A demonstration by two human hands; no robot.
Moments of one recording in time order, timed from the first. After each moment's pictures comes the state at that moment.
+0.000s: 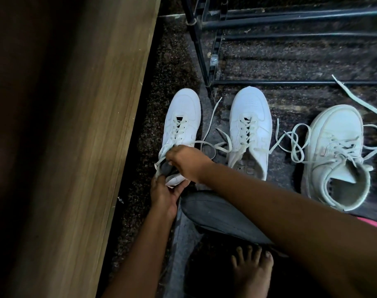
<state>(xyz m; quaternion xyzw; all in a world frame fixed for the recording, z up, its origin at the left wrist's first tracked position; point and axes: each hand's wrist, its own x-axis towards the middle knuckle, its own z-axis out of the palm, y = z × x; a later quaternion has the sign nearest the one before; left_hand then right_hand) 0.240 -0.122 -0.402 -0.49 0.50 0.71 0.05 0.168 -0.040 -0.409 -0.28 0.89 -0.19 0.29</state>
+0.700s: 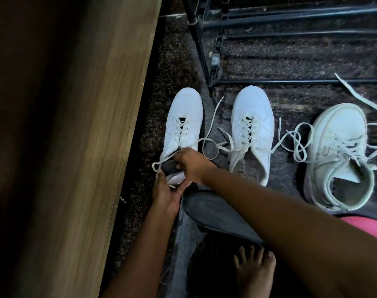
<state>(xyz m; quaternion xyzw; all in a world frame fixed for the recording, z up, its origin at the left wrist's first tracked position) 0.235 -0.122 -0.401 -0.51 0.43 0.75 0.06 0.181 -0.025 -0.416 -0.21 0.88 -0.36 0.24</state>
